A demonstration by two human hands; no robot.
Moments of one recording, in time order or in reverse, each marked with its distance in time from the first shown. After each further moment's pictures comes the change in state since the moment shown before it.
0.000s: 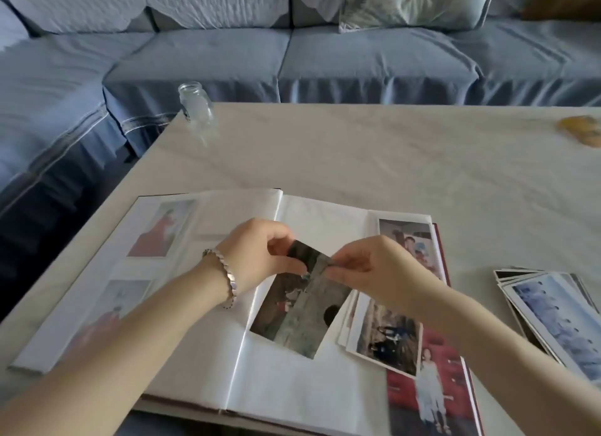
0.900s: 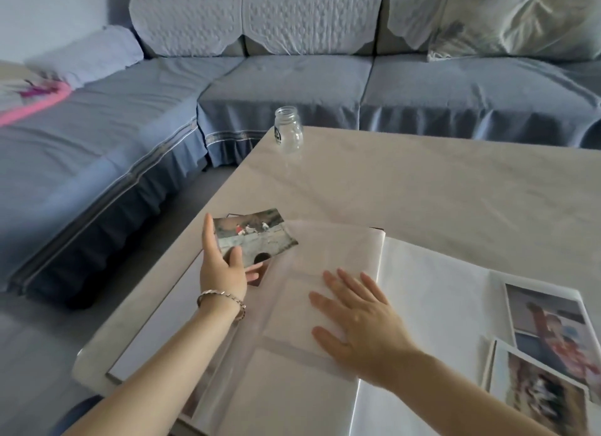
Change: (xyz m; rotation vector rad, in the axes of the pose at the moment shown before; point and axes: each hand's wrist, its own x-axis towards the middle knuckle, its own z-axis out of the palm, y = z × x) left_hand -0.003 -0.139 -0.074 -0.483 0.894 -0.349; right_hand 0.096 -0.020 0.133 -0.672 0.046 -0.351
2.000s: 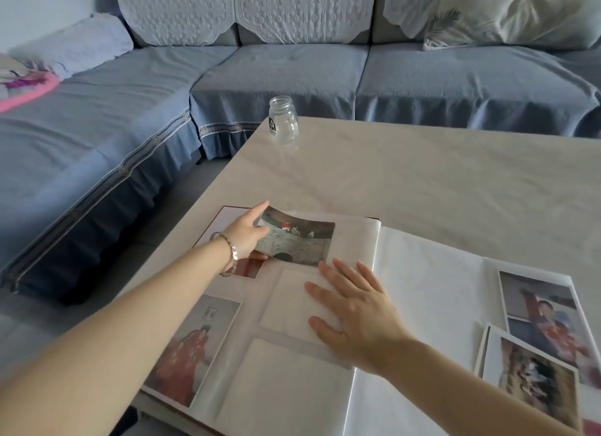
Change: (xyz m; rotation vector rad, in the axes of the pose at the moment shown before) left_hand 0.065 -0.006 0.022 0.305 -0.593 -0.158; right_hand 0.004 -0.001 0.003 0.011 0.059 -0.003
